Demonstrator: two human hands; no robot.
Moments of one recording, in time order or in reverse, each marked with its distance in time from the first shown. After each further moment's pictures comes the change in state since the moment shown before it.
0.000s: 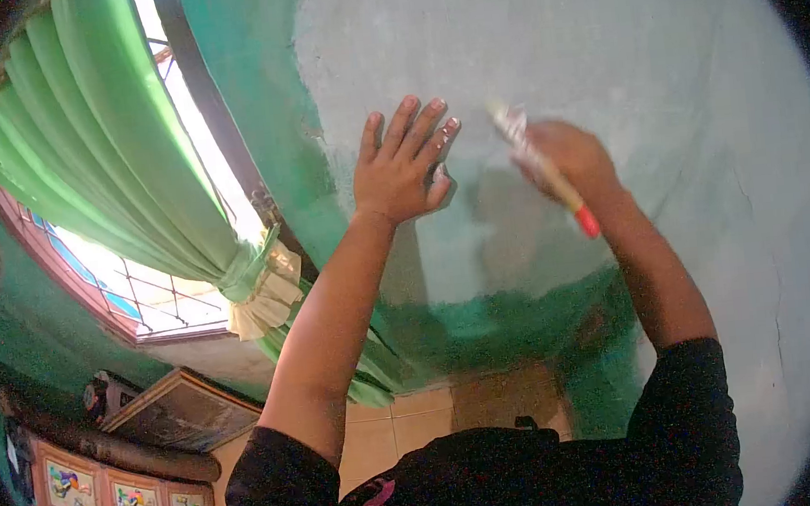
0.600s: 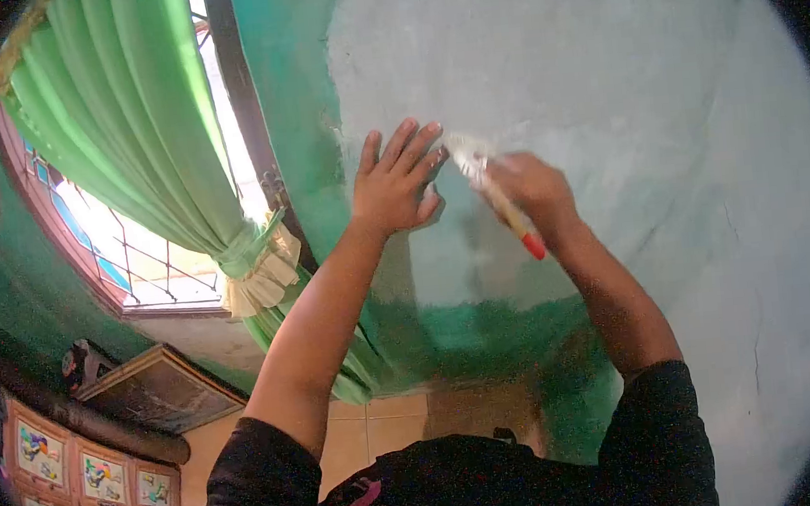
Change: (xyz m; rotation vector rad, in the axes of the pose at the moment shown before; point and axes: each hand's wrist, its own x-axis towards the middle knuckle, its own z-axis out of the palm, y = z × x) left_hand -0.030 -0.003 -0.010 -0.045 -0.121 -0.072; right_hand 0.002 -0.031 0.032 0.097 0.150 -0.031
